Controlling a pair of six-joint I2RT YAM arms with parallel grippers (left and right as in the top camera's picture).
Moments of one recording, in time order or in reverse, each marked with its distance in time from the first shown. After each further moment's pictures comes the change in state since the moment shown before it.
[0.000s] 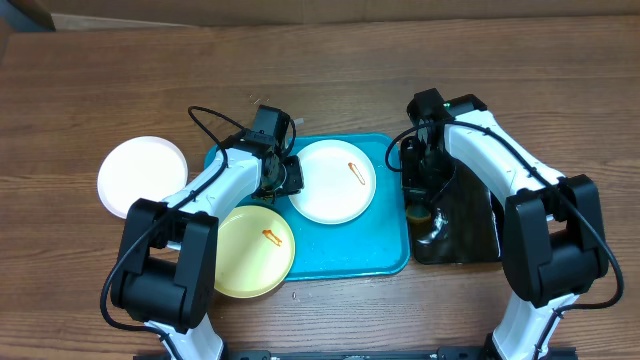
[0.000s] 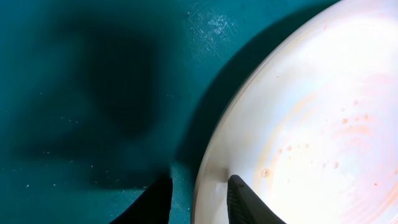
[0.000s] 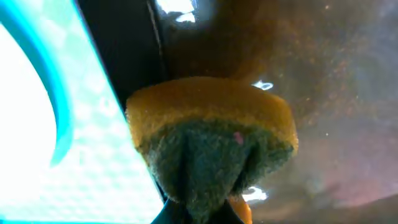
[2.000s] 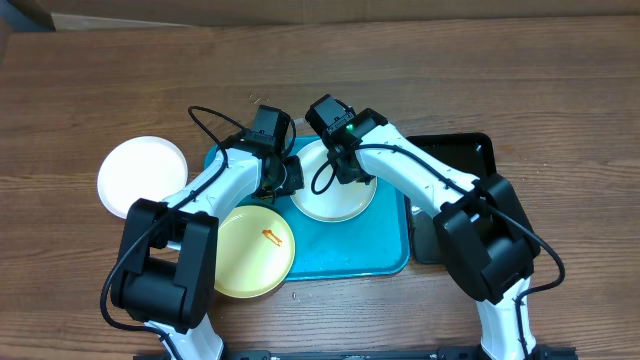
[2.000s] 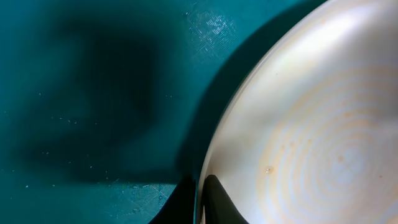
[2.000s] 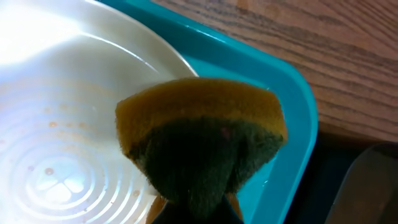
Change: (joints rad) left arm 0.000 0.000 0.000 0.001 0.001 0.003; right arm 0.344 0.162 0.222 0.256 0.468 -0.143
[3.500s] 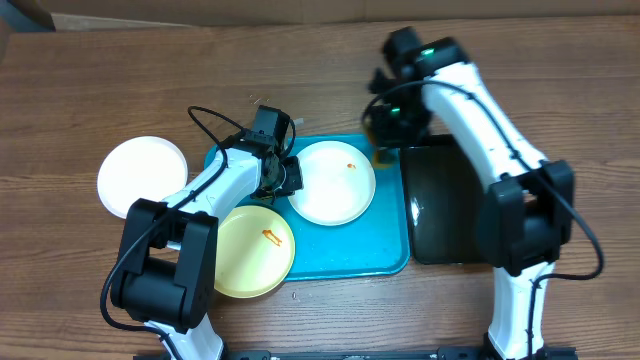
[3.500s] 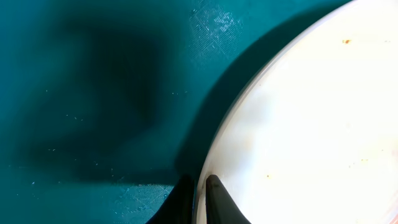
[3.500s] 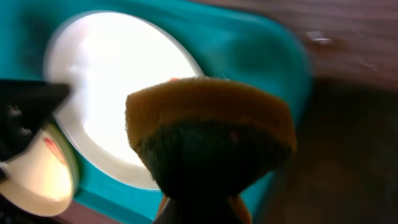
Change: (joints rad) left arm 0.000 0.000 0.000 -0.008 -0.008 0.000; right arm -0.340 0.032 0.343 -0.467 -0.594 -0.121
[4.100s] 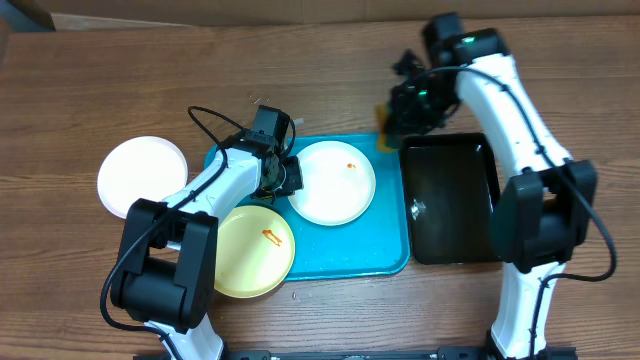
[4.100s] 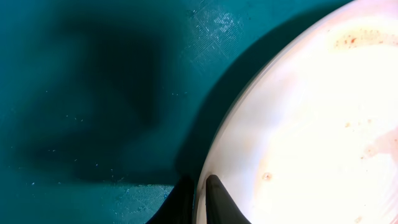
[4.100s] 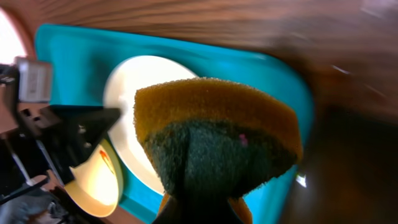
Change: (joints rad) left arm 0.000 0.000 0.000 0.001 0.000 0.000; right arm -0.061 -0.005 0.000 0.111 -0.208 0.011
